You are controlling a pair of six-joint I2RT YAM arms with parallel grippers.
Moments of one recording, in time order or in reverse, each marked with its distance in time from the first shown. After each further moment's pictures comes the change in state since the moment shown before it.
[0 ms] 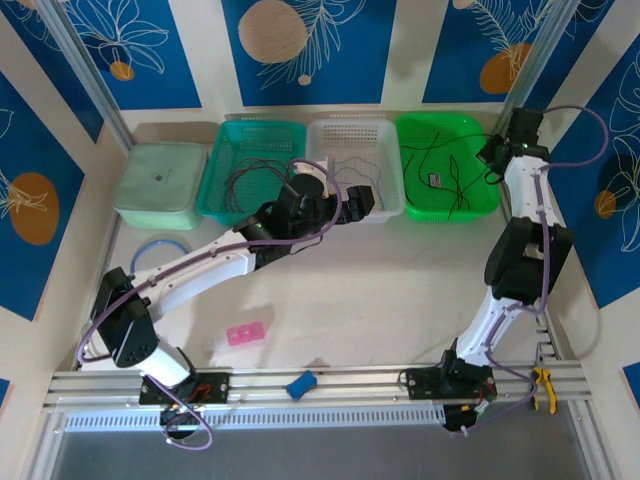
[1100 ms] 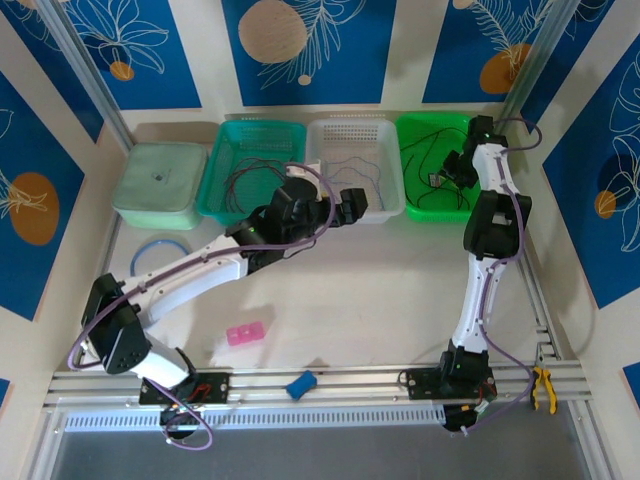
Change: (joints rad) left arm 0.000 -0.060 -0.055 -0.012 -0.039 0.019; right arm 0.084 0.520 0.481 -0.351 -0.154 -0.057
